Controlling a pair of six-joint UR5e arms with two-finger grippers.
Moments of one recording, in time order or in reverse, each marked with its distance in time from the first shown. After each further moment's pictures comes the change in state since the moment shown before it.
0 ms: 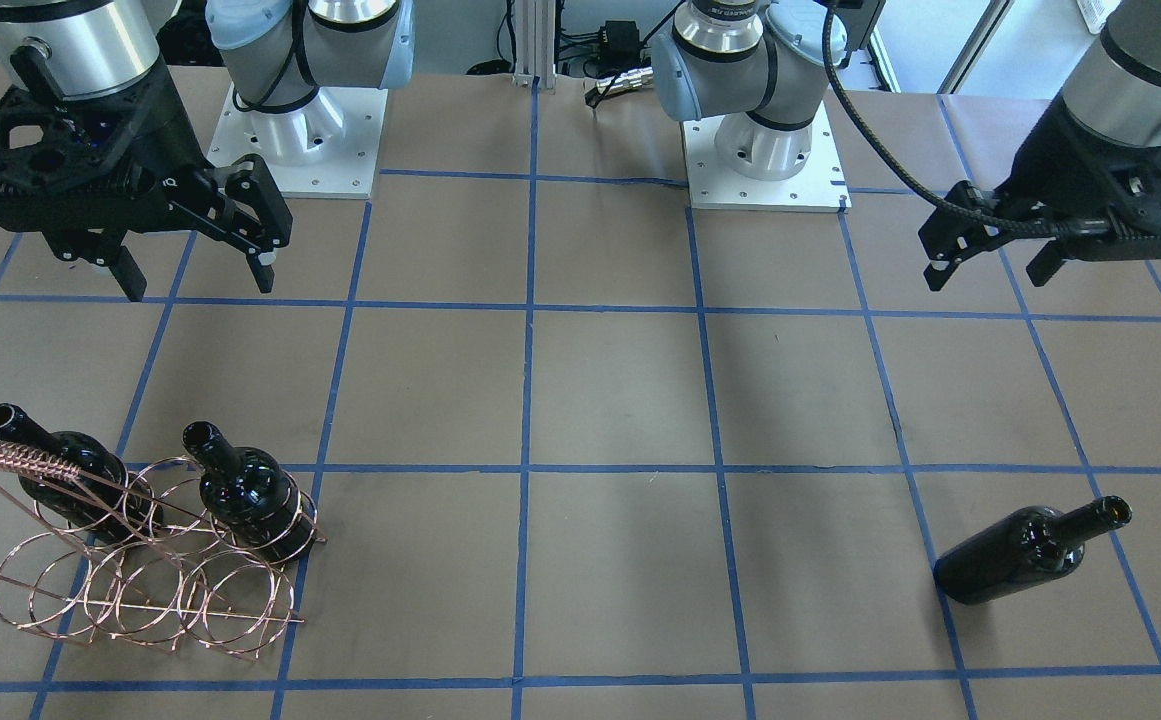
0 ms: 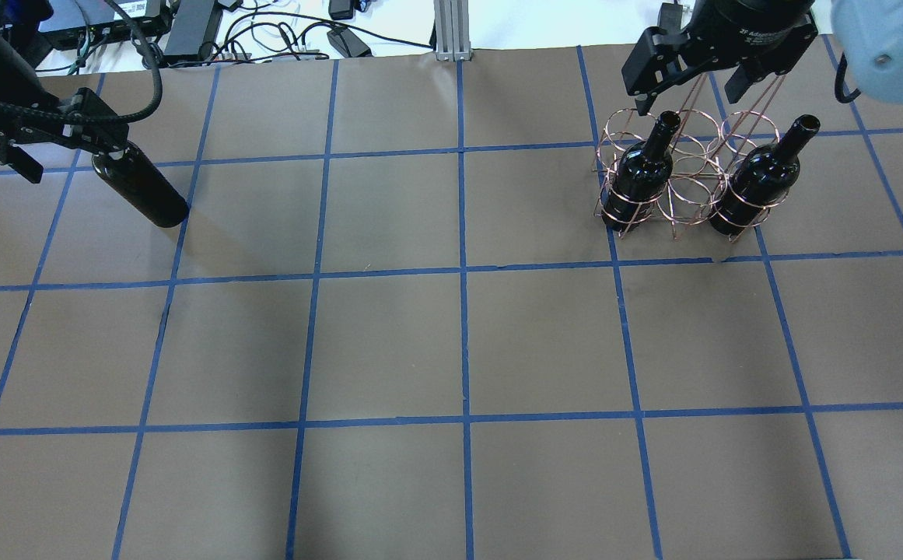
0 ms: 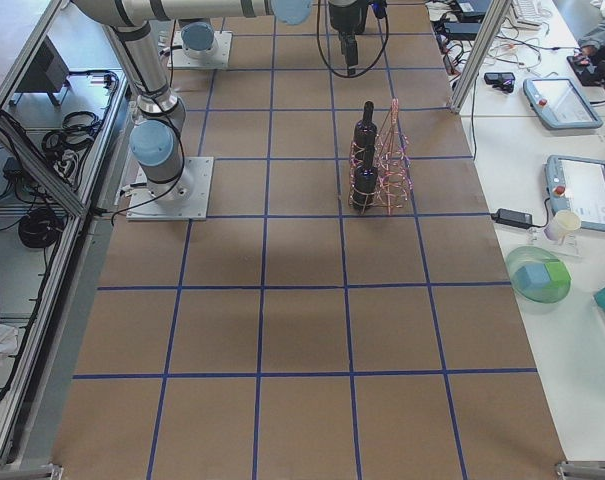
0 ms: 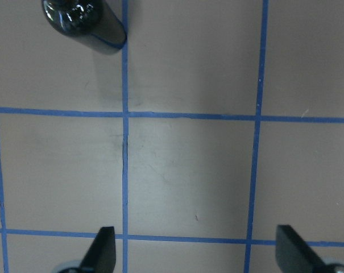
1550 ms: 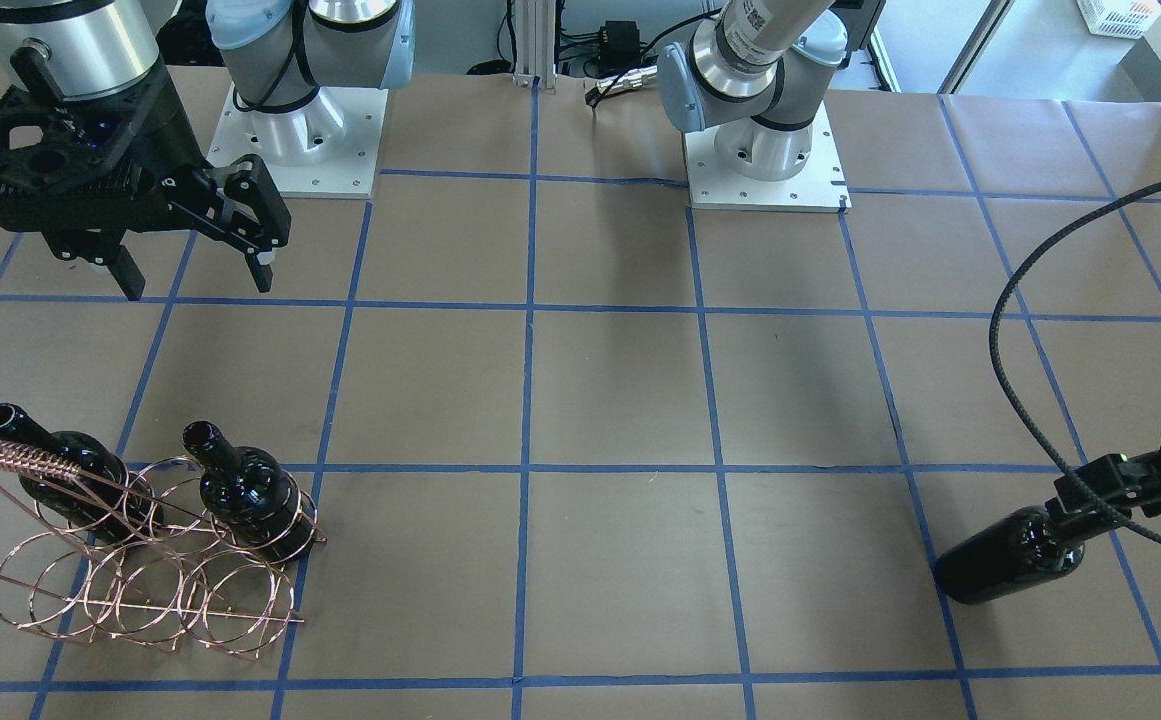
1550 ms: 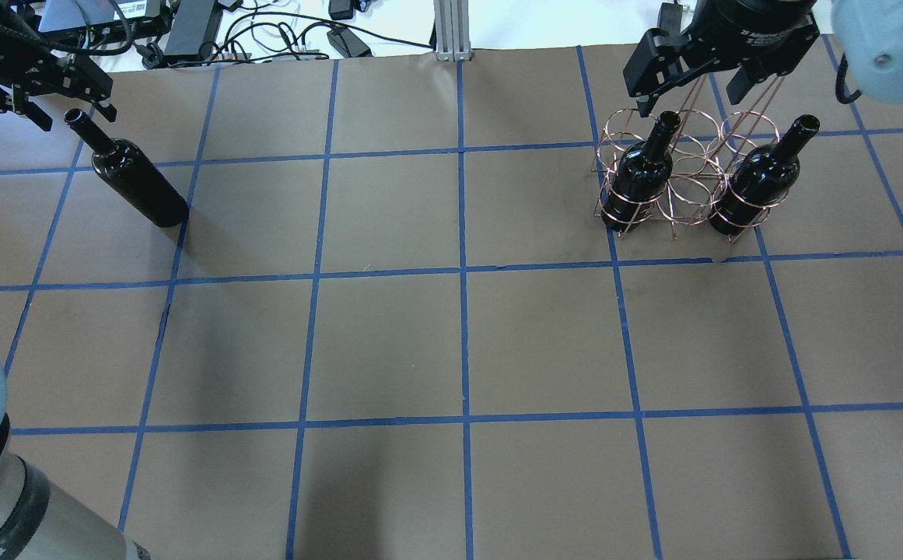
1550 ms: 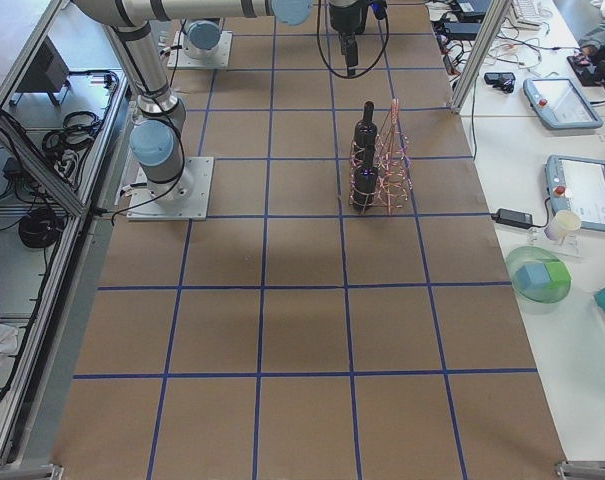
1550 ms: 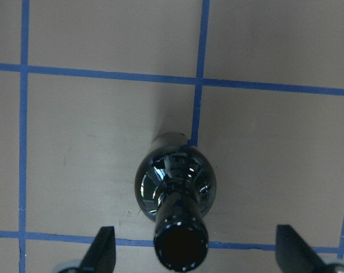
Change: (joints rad) left arm 0.112 -0.456 0.307 0.114 -0.070 0.096; right arm -0.001 0.000 0.001 0.002 -0.004 -0.003
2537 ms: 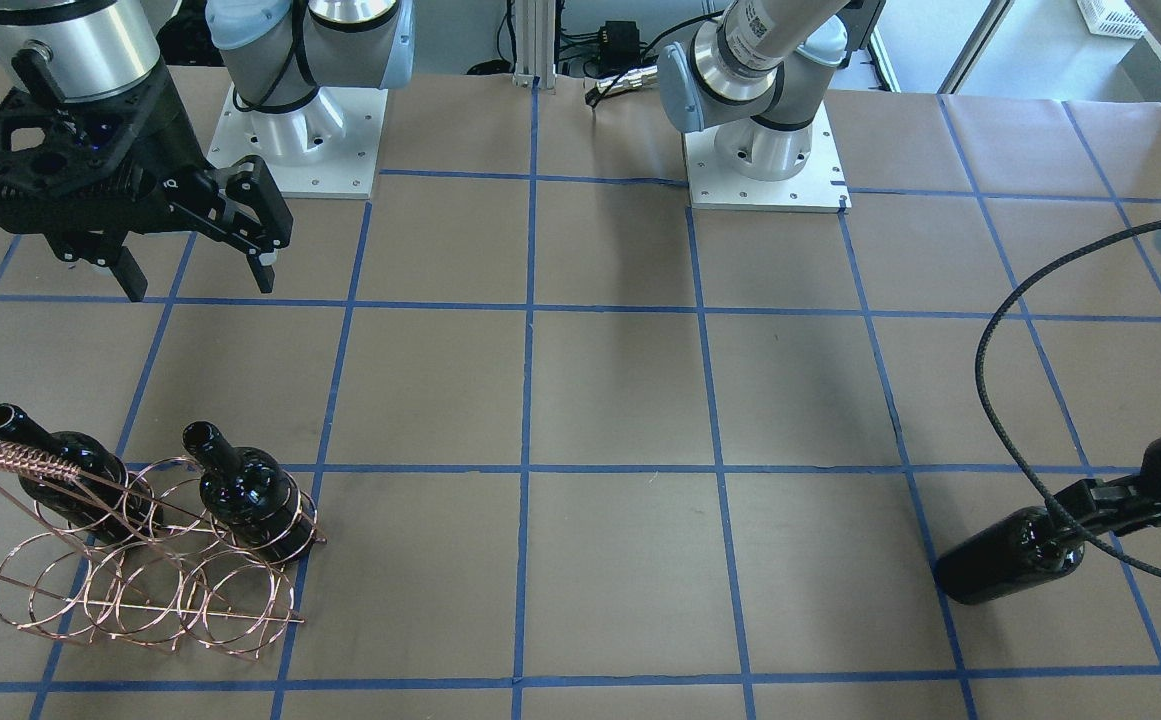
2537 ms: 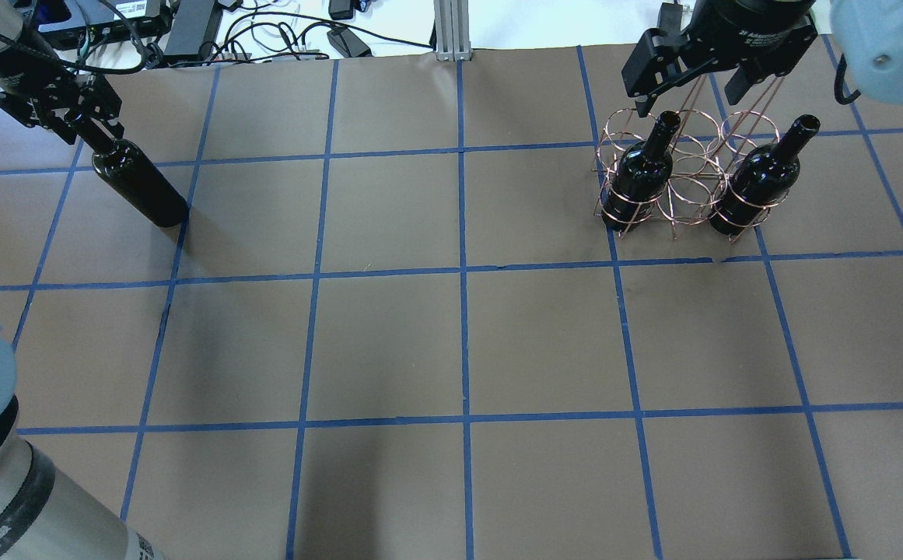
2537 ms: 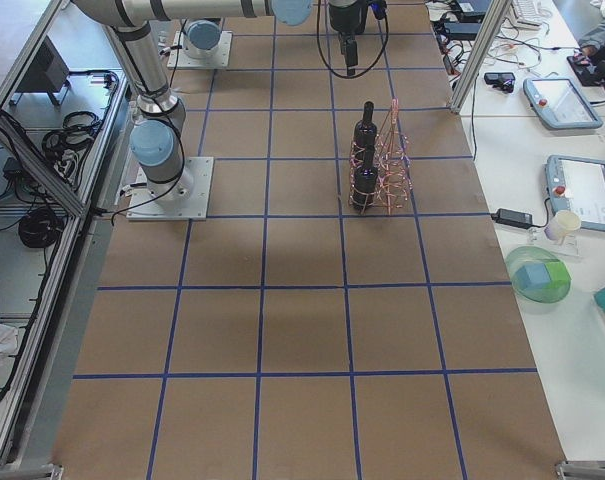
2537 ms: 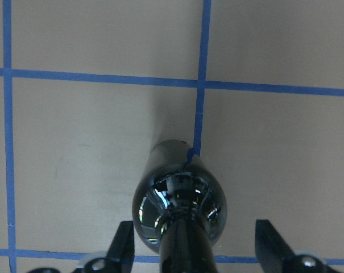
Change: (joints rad) left arm 0.000 -0.028 -0.013 0.018 0.032 0.039; right arm 0.001 0.000 0.001 0.001 0.004 0.002
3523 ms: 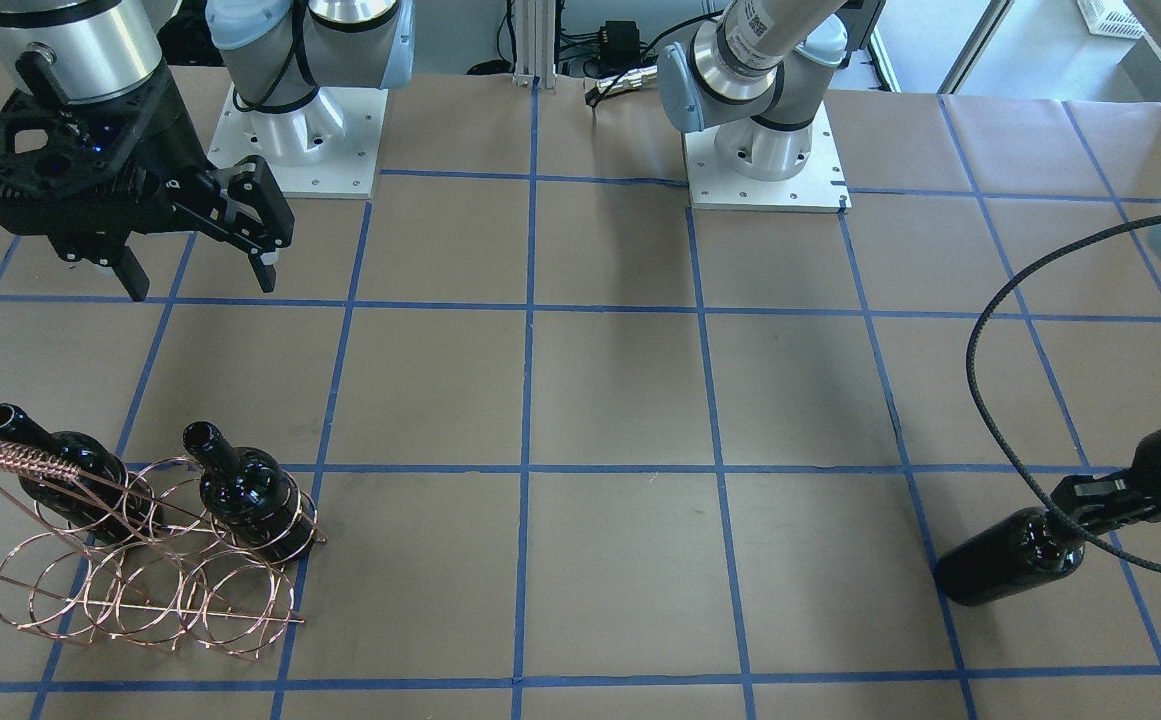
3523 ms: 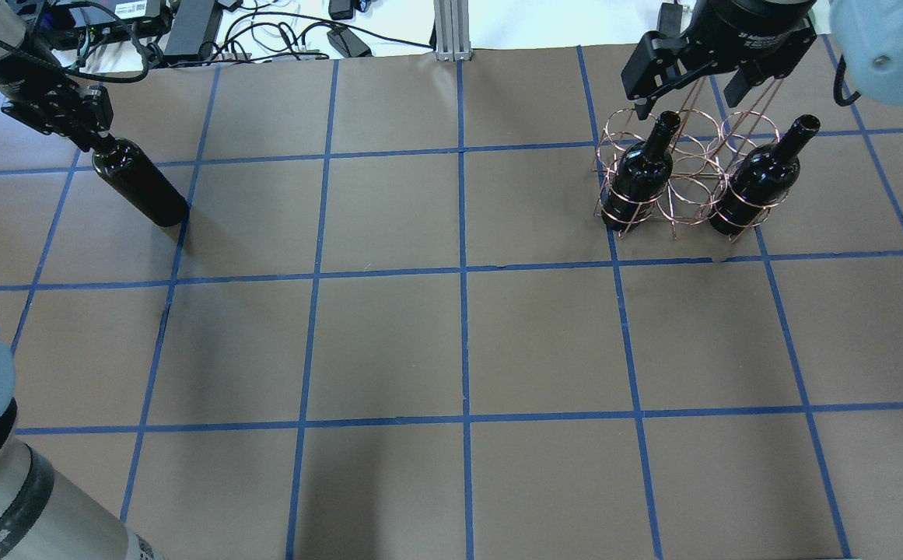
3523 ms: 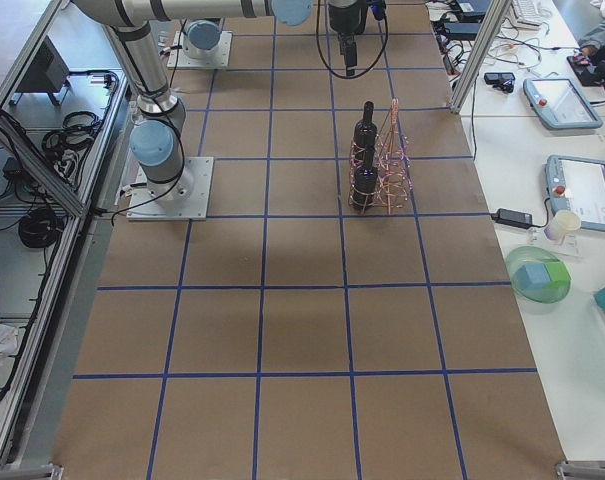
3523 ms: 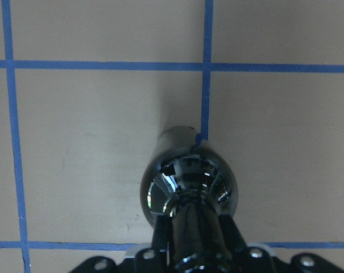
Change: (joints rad) left arm -0.001 0.010 -0.020 0.003 0.005 0.033; right arm 0.000 0.000 0.002 0.005 -0.001 -0.003
